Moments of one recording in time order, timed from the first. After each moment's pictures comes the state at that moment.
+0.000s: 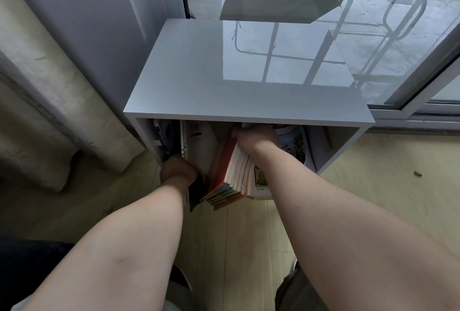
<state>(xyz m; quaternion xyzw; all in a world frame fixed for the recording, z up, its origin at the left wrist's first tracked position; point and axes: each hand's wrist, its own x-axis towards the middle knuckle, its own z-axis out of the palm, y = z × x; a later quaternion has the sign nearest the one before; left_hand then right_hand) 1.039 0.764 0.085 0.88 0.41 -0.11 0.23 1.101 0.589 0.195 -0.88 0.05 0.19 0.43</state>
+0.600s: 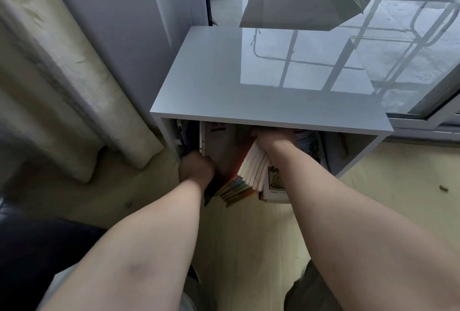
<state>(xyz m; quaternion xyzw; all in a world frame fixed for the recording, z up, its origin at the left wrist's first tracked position) 1.032 0.745 0.111 0.85 0.43 -0.03 0.30 1.111 0.588 0.200 -0.88 0.03 0.23 0.42</state>
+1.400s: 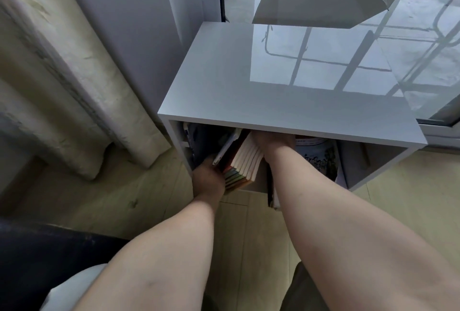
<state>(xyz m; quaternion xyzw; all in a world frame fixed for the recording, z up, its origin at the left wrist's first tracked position) 1.019 0.732 0.088 0.79 0.41 0.09 0.45 1.130 0.632 0.172 -0.85 0.04 0.21 0.48</state>
